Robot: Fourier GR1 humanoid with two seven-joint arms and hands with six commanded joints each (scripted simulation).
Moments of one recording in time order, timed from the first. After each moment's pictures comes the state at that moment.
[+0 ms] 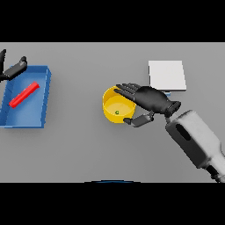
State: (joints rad) left arm -0.69 0.91 -0.68 -1.09 0.35 0.27 0.48; right arm -0.52 -0.40 0.50 -1.41 0.65 0.37 -0.12
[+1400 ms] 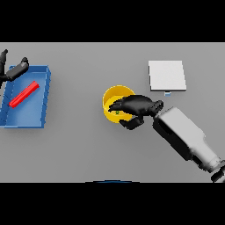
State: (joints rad) left arm -0.67 0.90 -0.67 -1.13 0.37 0.29 0.48; right arm -0.65 -0.32 0.65 -1.12 0.74 0.42 -0.24
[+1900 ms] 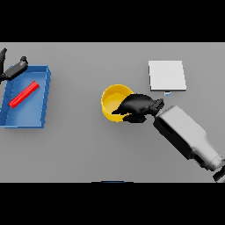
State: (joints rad) left arm -0.68 0.91 -0.66 -1.11 0.37 0.29 0.46; right arm -0.67 -0.34 0.67 -1.14 0.74 0.45 -0.24
